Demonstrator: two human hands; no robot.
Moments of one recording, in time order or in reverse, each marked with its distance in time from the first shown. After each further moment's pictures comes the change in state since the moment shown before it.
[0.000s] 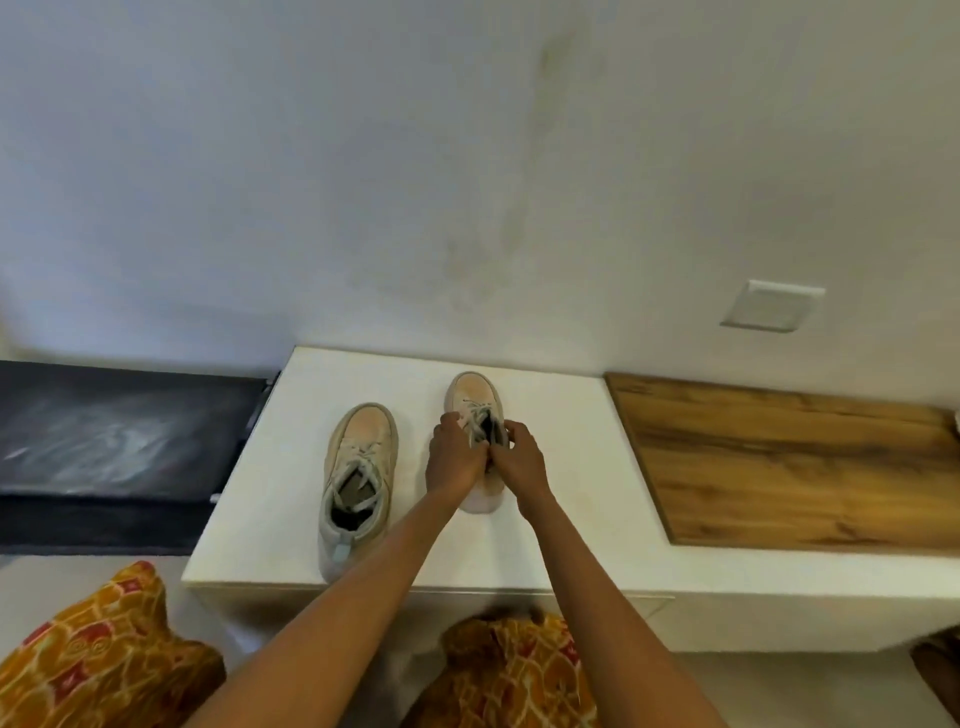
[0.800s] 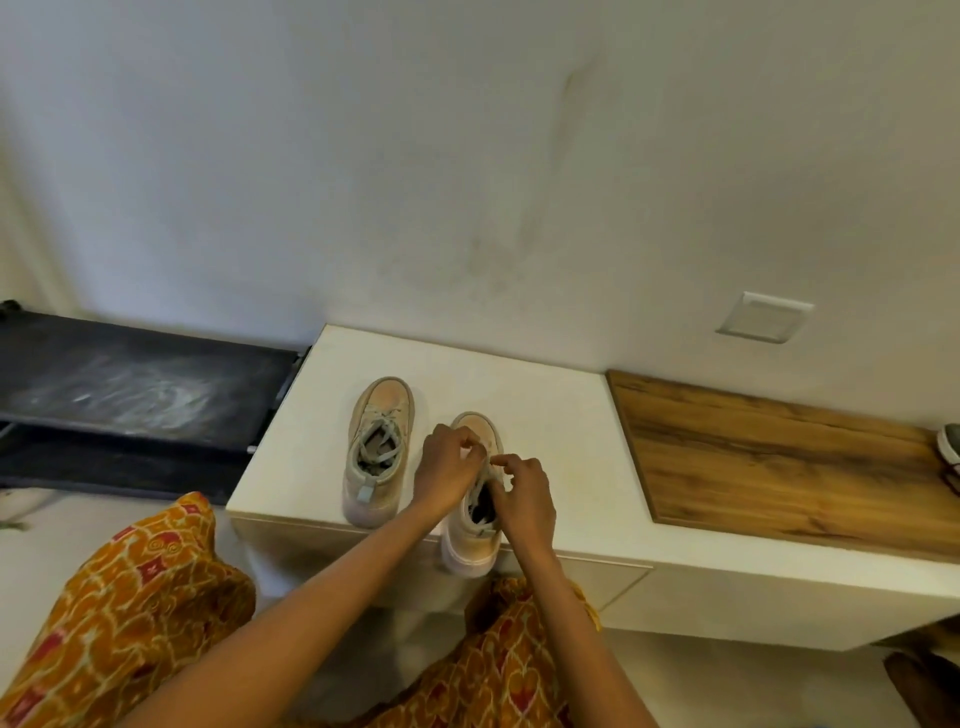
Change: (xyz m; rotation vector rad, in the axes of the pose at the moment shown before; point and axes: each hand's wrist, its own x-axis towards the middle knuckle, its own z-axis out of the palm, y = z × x) left_hand -0.082 -0.010 -0.039 0.045 0.012 0.167; right_hand -0.108 0.021 -0.001 -0.363 0.123 -0.193
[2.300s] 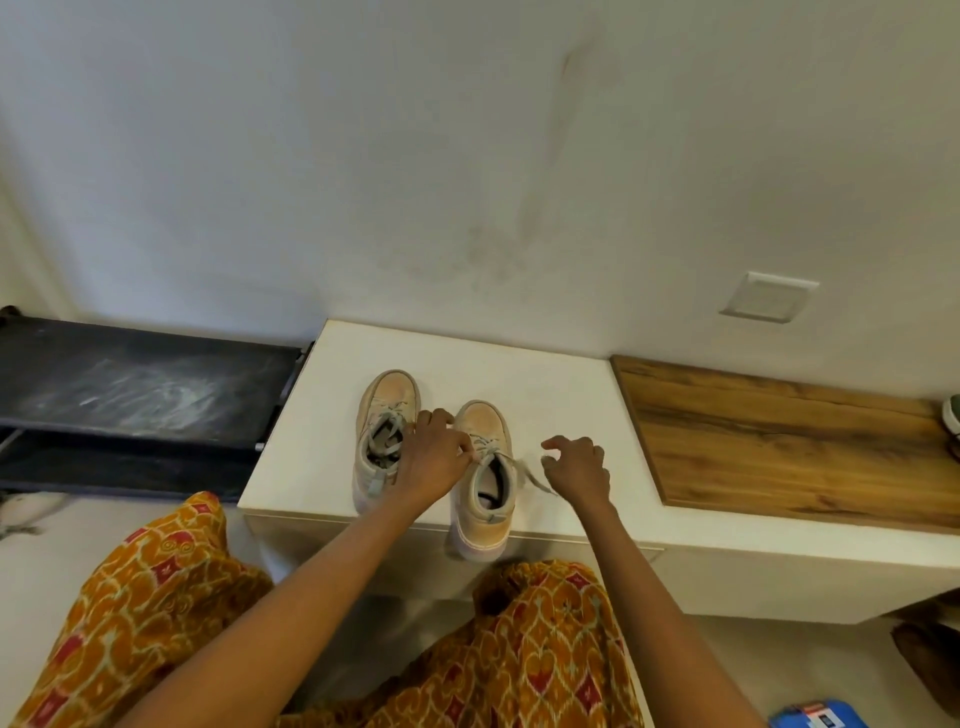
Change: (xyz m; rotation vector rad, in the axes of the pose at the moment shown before) left_hand 0.009 -0.025 -0.021 0.623 -0.066 0.238; right_hand 0.042 0.026 -0.039 -0.318 -0.181 0.180
